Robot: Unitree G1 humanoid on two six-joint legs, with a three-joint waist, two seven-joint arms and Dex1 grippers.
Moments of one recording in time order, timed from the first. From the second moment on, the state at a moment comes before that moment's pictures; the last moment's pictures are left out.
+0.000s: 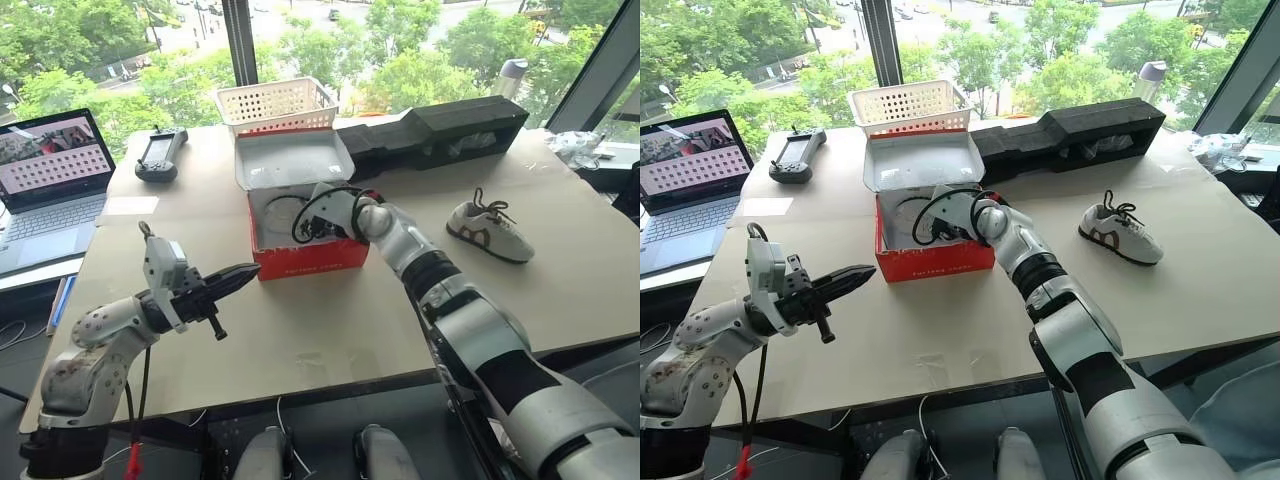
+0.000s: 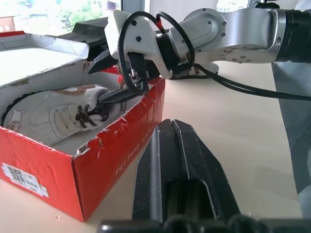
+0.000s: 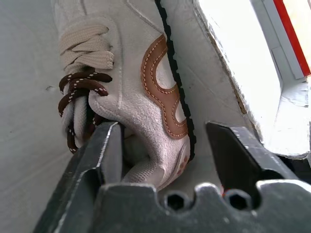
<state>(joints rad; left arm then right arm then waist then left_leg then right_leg) -0.12 0.63 0.21 -0.32 -0.67 0.39 -0.90 -1.22 -0.15 0.39 1.07 -0.39 0.02 0.41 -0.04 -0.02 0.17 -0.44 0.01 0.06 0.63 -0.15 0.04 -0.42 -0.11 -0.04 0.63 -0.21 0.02</state>
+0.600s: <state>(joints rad) -0.12 0.64 0.21 -0.32 -0.67 0.39 -0.90 -1.19 -0.17 0.35 0.98 -0.38 0.06 0.46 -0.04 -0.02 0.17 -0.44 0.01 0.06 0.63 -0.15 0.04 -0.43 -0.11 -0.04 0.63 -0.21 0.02</state>
